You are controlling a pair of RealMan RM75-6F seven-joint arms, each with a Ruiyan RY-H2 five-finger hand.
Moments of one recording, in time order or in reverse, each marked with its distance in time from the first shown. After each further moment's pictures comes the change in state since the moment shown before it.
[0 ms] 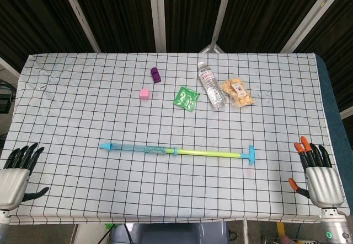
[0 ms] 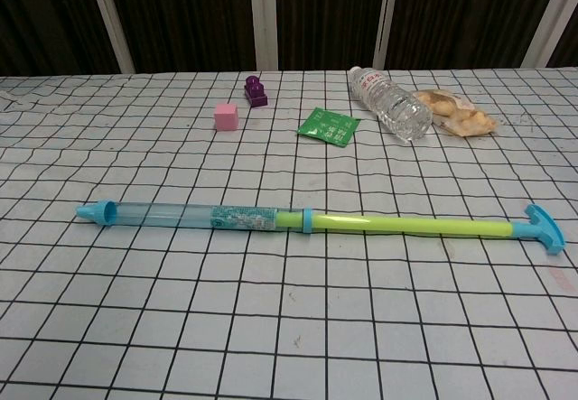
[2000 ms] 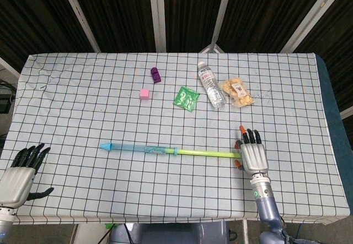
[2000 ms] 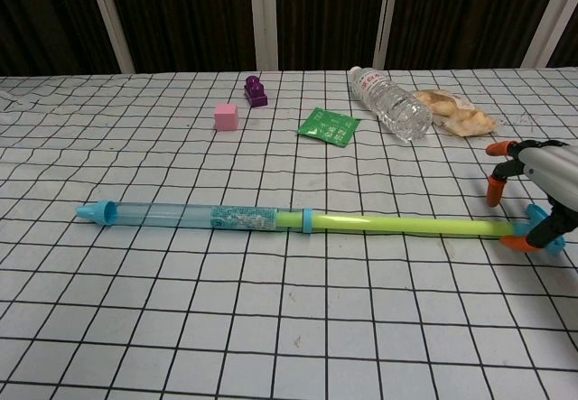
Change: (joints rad) left arm -0.009 0.010 -0.020 -0.020 0.002 -0.068 -0.026; right arm 0.295 -0.483 0.174 0.119 0.404 -0.282 -0.451
